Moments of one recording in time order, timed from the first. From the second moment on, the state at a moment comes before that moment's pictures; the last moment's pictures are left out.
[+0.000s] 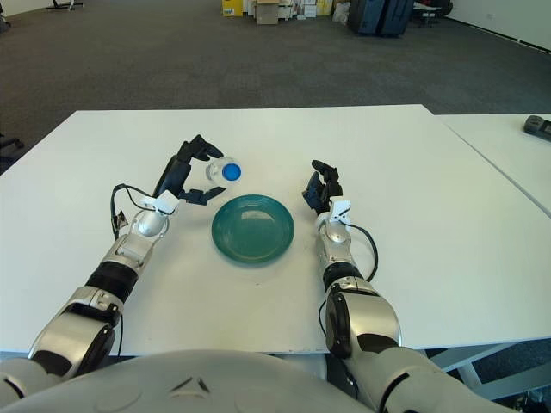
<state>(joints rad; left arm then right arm) -0.33 0.15 -0.17 0.54 0.34 -0.60 0.12 -0.50 -0.04 -0.21 1.16 0.06 -0.57 -0.04</state>
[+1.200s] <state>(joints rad) -0.26 0.25 -0.24 0.43 0.39 -0.68 -0.06 -0.52 -0.02 -0.19 1.18 0.06 -0.56 -0.06</state>
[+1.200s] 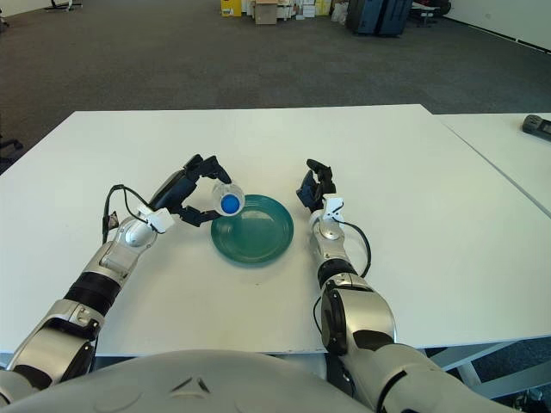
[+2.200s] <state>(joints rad) -0.40 0.24 -0.34 0.50 0.54 -0.81 -0.06 -0.53 0.01 -0.19 1.18 0.06 -0.56 -0.08</state>
